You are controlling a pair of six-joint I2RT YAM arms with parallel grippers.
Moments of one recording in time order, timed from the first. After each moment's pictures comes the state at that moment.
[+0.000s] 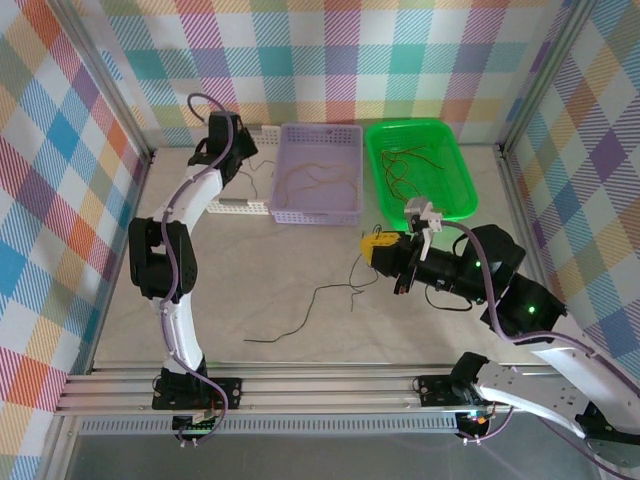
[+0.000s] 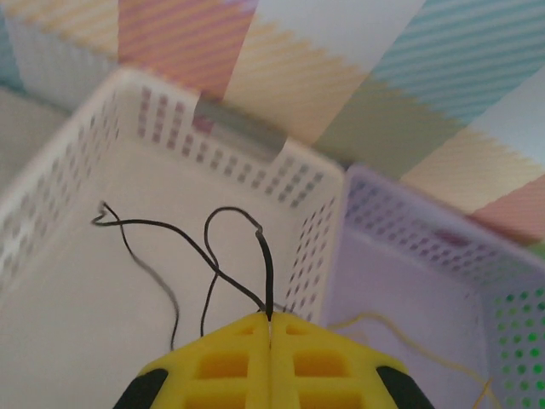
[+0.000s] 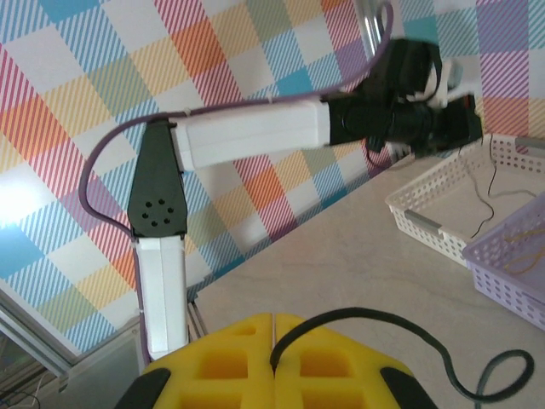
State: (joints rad) left arm -0.15 2.02 1.73 -0.26 -0.12 -0.54; right arm 0.89 0.77 1.10 -0.38 -0.25 0.34
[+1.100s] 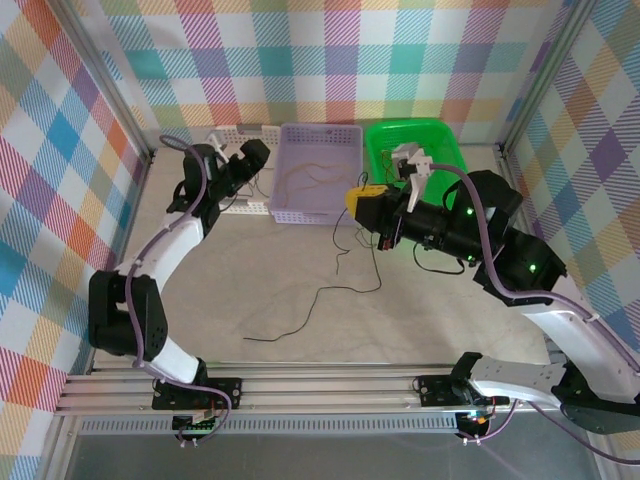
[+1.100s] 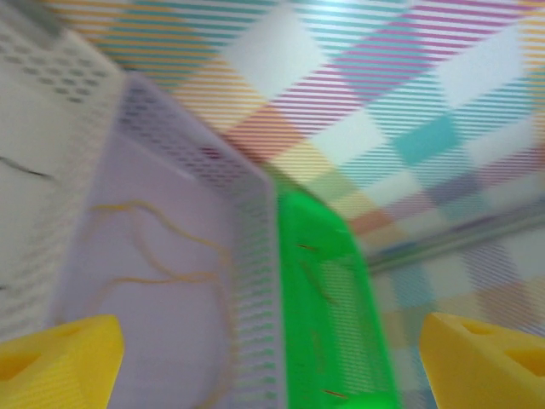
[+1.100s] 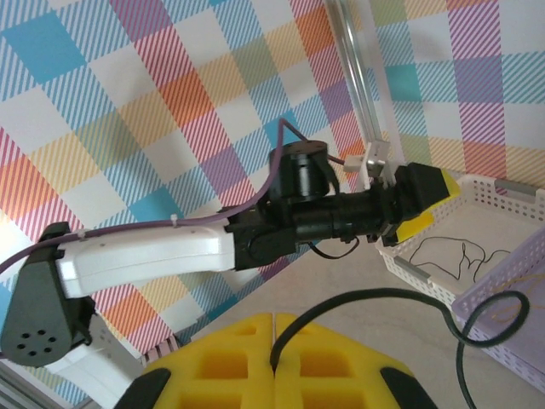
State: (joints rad) left arm -0.18 1.54 1.14 0.20 0.34 -0.91; right arm 0.89 1.06 1.53 -0.54 -0.19 0.35
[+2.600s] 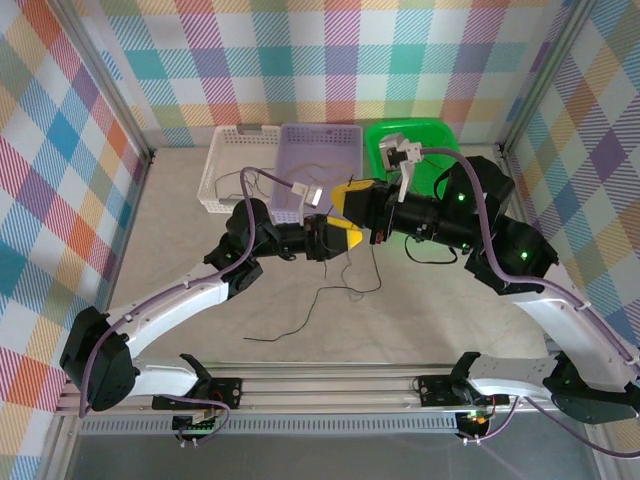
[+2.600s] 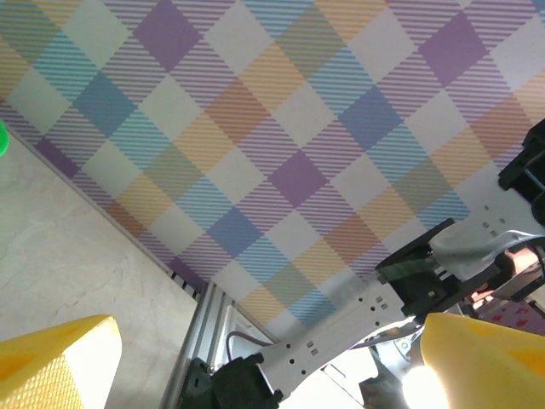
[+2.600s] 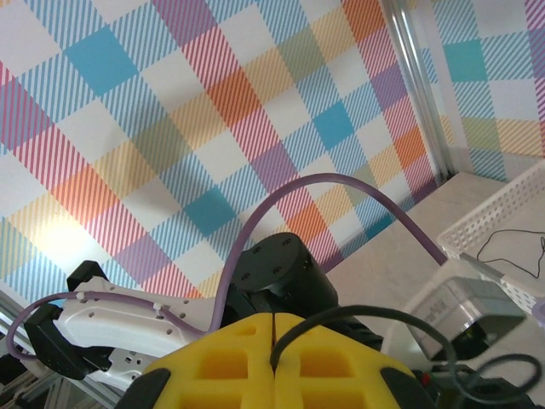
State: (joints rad) left arm -0.73 1.29 0.94 0.43 0.75 -0.87; right arm 0.89 1.14 1.63 -0.53 -0.30 0.44
